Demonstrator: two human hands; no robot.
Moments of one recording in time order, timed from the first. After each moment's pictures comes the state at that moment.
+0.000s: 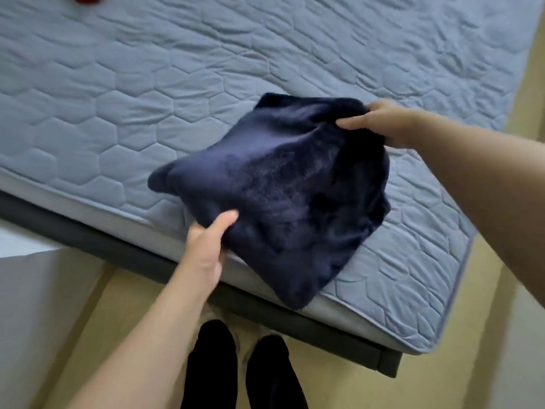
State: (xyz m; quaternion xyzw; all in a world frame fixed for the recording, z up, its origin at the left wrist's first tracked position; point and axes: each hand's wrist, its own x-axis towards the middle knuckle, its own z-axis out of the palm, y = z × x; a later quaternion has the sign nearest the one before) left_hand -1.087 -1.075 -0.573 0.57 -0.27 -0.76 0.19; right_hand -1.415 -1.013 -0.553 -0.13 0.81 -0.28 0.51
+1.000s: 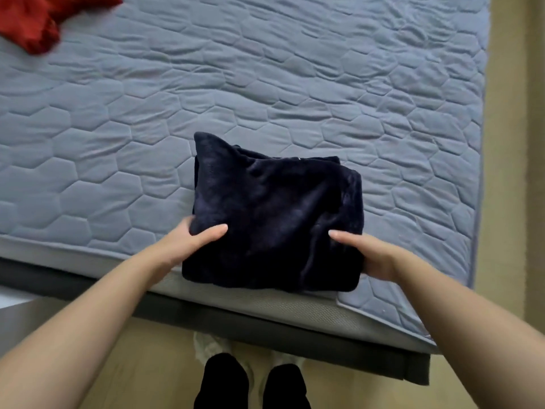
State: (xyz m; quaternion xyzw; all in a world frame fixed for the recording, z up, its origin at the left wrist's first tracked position) left_hand -1.098 -1.109 -0.629 0.42 -0.60 -0.65 -0.19; right_hand -1.286 -0.826 -0.662 0.12 0.65 -0.41 0.63
